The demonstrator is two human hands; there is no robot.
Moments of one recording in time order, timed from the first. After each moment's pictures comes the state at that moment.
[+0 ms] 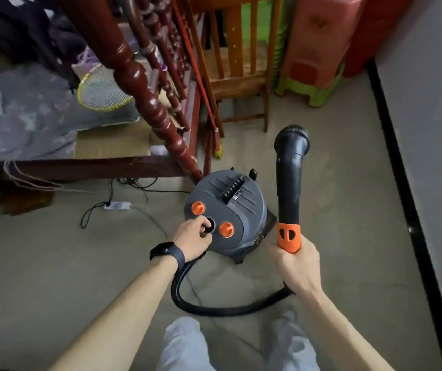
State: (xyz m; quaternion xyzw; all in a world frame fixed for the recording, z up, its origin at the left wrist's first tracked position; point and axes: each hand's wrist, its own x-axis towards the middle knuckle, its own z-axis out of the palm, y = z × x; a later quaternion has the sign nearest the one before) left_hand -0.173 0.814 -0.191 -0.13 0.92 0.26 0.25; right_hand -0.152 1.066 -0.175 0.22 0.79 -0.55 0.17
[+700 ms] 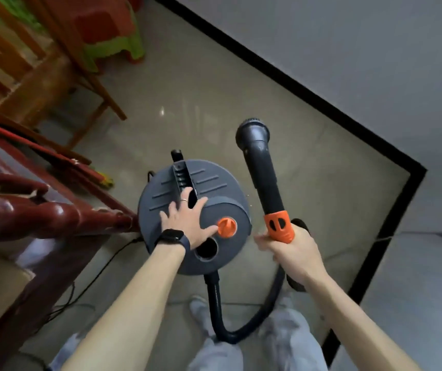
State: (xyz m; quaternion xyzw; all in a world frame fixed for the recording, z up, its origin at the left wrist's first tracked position) left_hand -0.332 0.765 -0.392 0.38 0.86 -0.05 0.32; right_hand -0.130 0.884 -0.294 0.57 0.66 -0.49 0.08
